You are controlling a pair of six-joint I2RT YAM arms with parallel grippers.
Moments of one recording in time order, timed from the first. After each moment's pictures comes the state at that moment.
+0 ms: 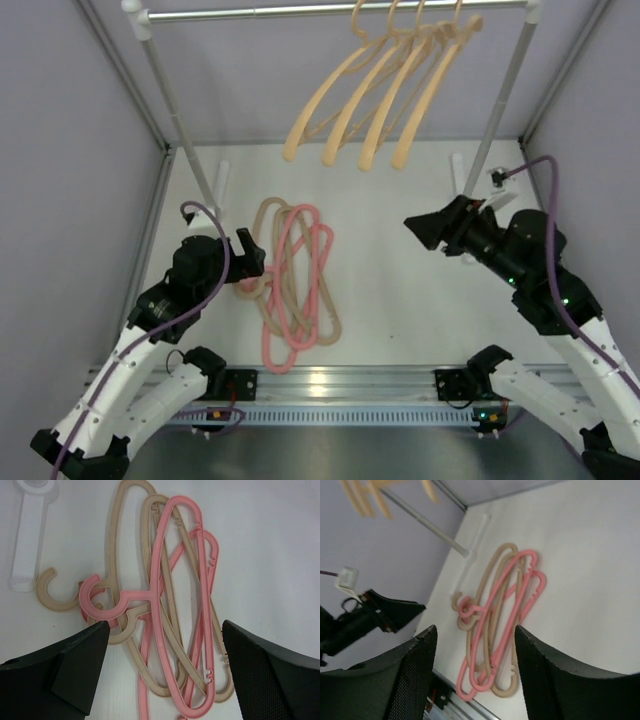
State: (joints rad) left arm -0.50 0.66 0.83 -0.66 -0.26 -0.48; right arm 0.50 0.73 1.11 -0.49 -0.14 0.67
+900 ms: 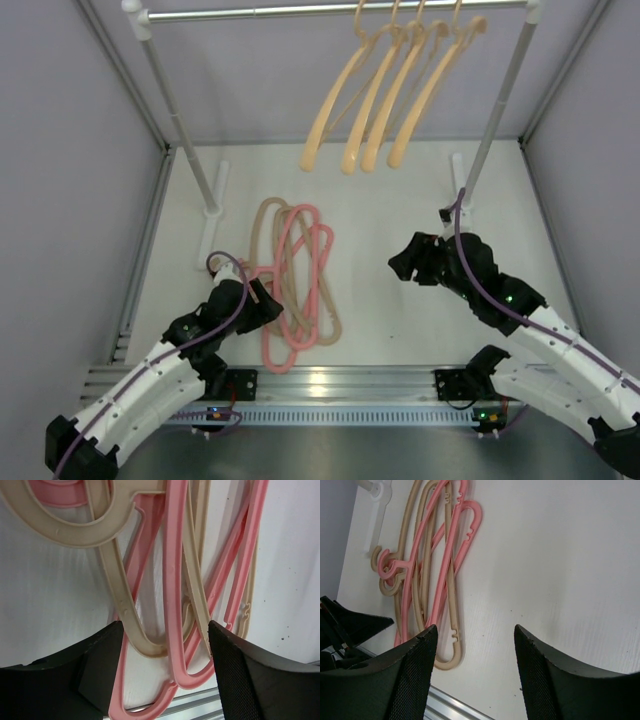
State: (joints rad) left arm -0.61 0.54 0.33 -0.57 -0.12 -0.95; right arm 0.69 0.76 0.73 -0.46 0.12 0.66
